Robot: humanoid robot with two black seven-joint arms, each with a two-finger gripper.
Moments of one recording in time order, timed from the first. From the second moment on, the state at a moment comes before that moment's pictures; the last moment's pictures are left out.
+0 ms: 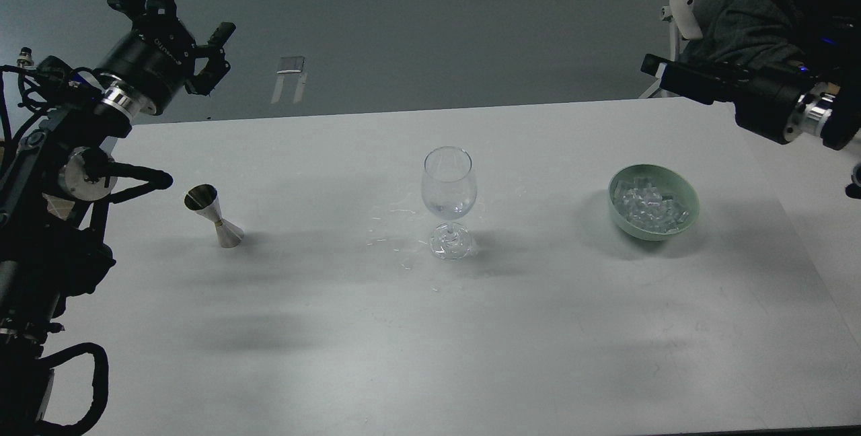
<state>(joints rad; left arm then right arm) -0.69 0.34 -1.42 -0.88 0.78 -0.49 -0.04 0.74 -0.90 0.58 1.21 -1.57 0.10 0.35</state>
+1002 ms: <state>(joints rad) -0.67 0.31 -1.42 -0.91 0.78 -0.49 -0.04 0.52 -0.63 0.57 0.93 -1.76 -0.04 0.34</state>
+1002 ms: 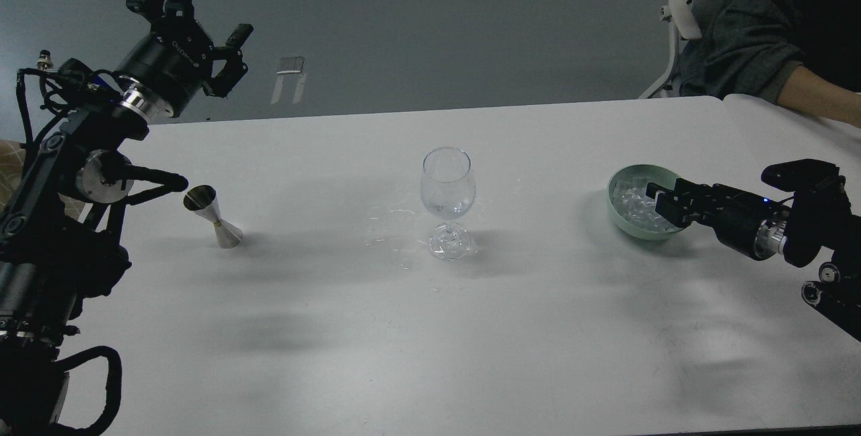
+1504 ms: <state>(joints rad) -0.67 0.31 -1.42 -0.91 0.78 -0.49 -0.04 0.53 -0.60 0.57 0.92 -1.76 -0.04 0.33</state>
